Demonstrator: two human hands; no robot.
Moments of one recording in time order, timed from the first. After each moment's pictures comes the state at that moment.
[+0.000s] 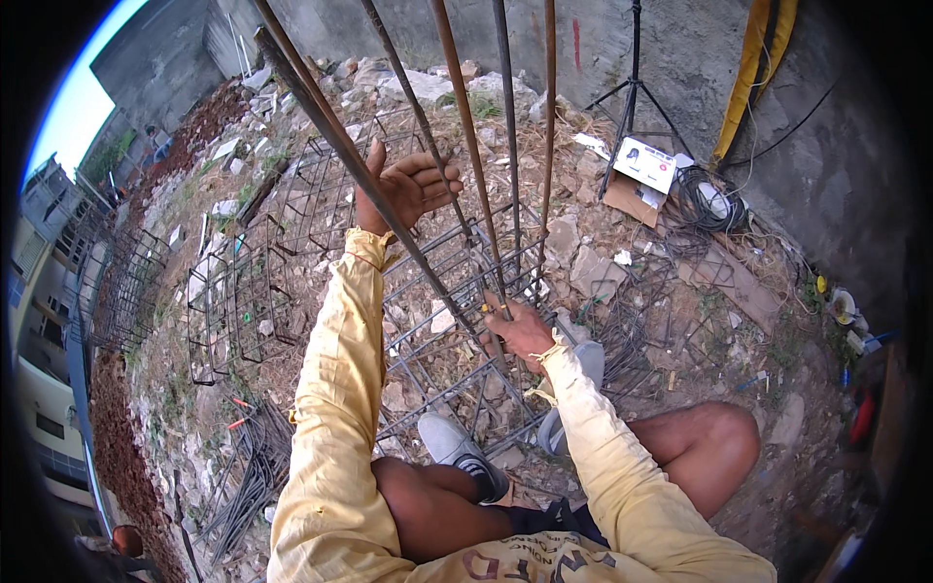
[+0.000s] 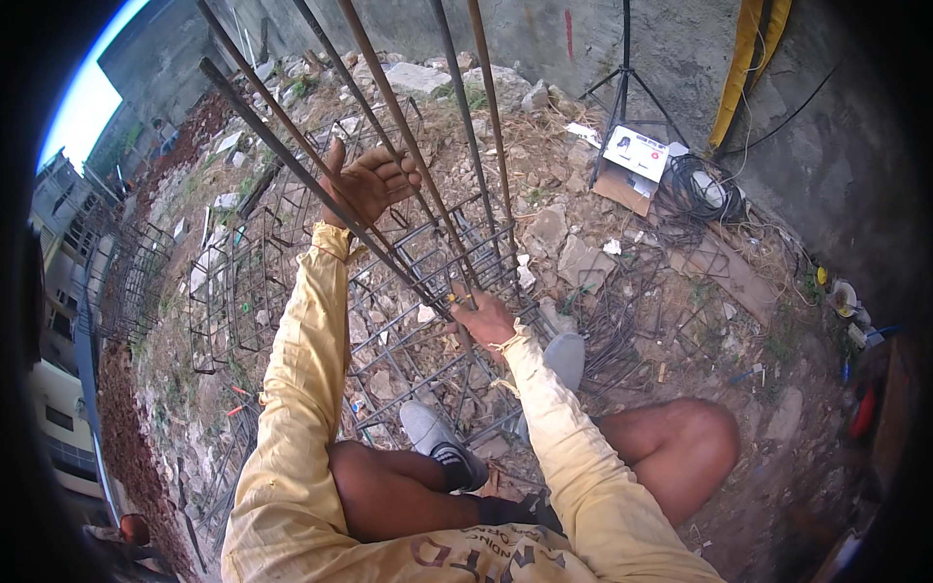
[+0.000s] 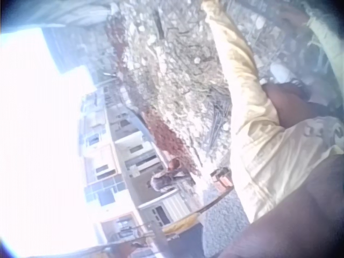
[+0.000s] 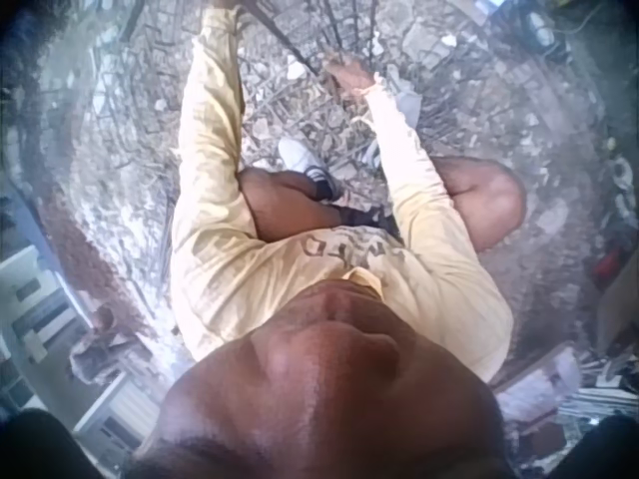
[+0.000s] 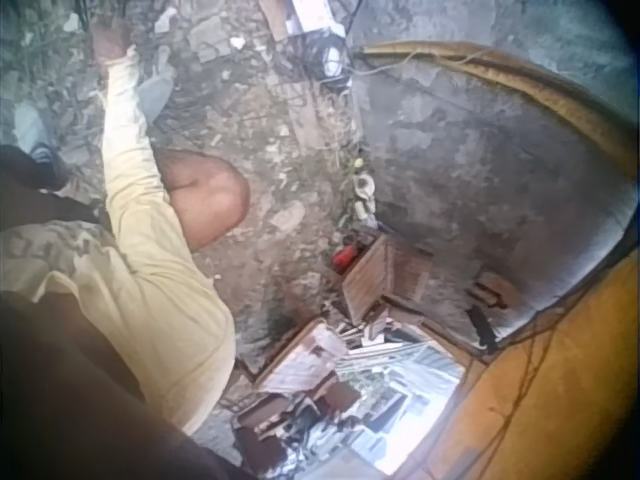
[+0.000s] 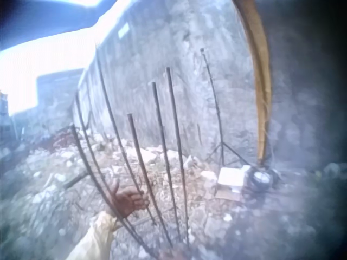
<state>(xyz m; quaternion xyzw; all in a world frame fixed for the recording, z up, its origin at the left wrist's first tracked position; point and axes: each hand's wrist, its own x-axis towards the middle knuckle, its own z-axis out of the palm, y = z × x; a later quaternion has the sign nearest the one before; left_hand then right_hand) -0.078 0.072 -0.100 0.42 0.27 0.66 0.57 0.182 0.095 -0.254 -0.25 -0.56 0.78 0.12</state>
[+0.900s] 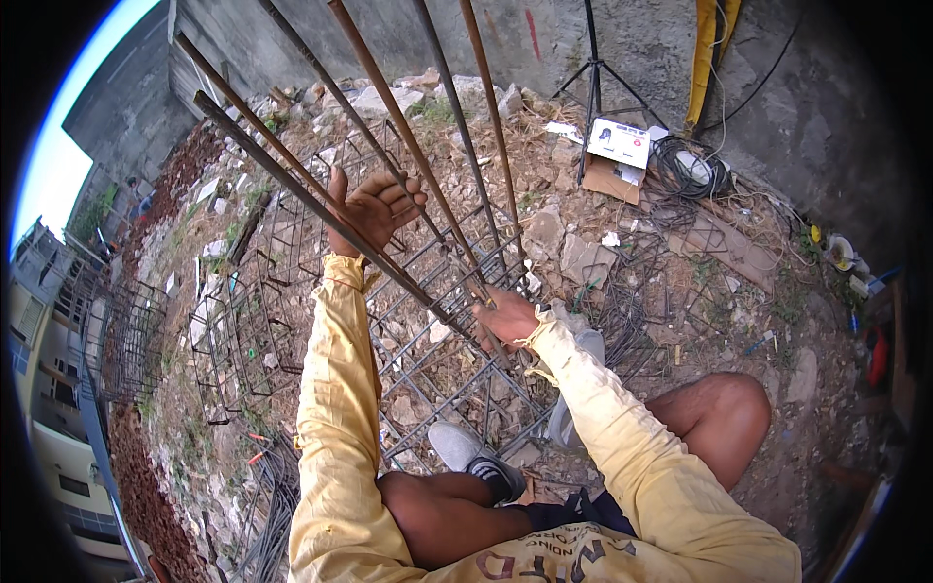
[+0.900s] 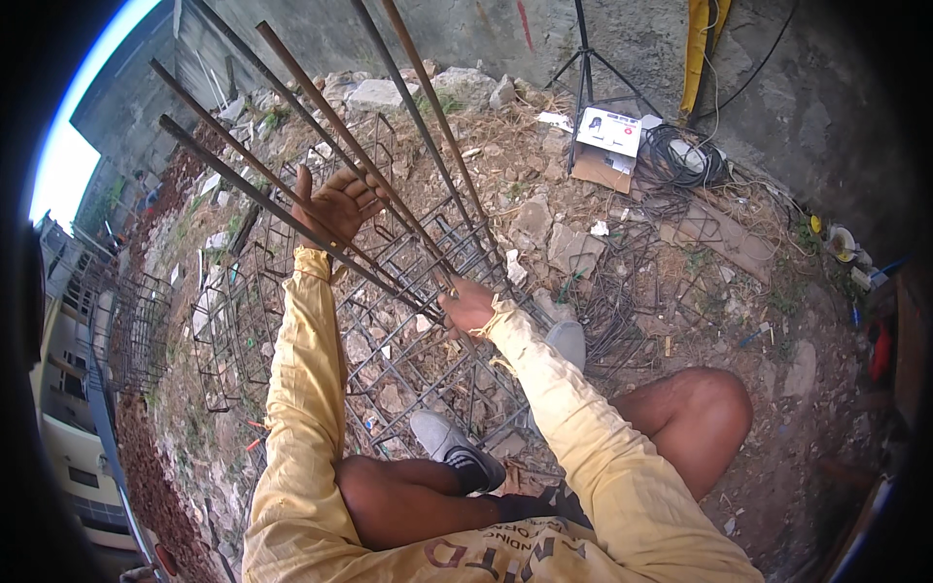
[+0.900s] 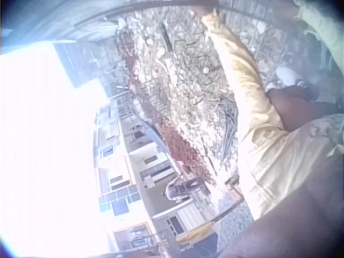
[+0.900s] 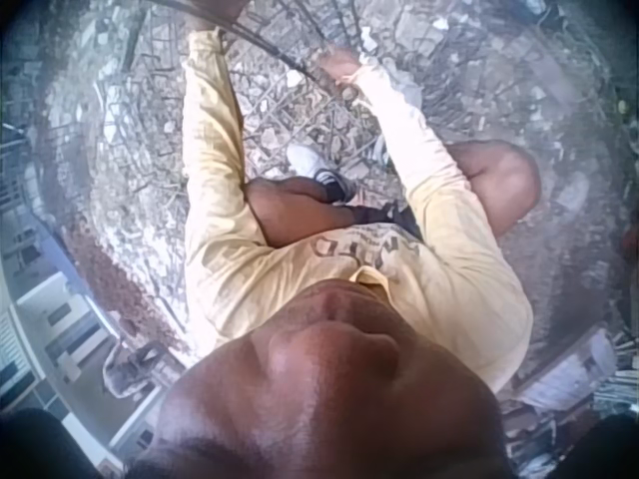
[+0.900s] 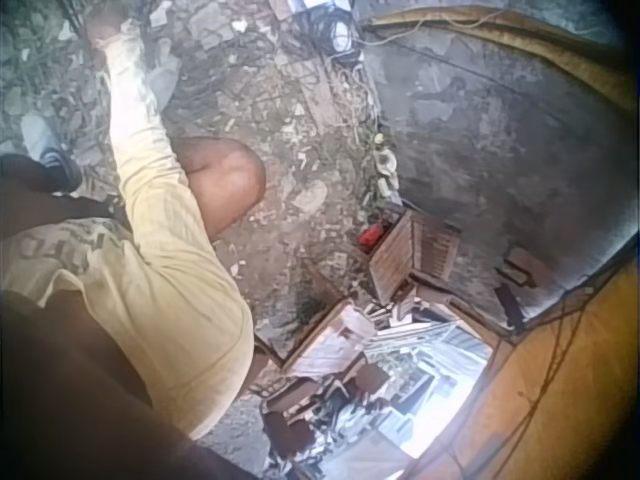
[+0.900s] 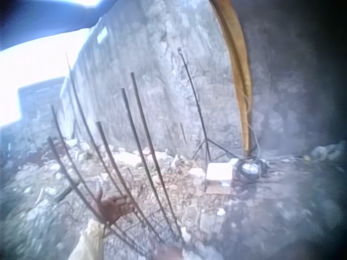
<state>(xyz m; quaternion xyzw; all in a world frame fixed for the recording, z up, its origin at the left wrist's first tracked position) -0.083 0.071 -0.101 0.41 0.28 0.65 0.57 0.180 0.111 -0.208 -0.31 -0.66 0.69 0.00</state>
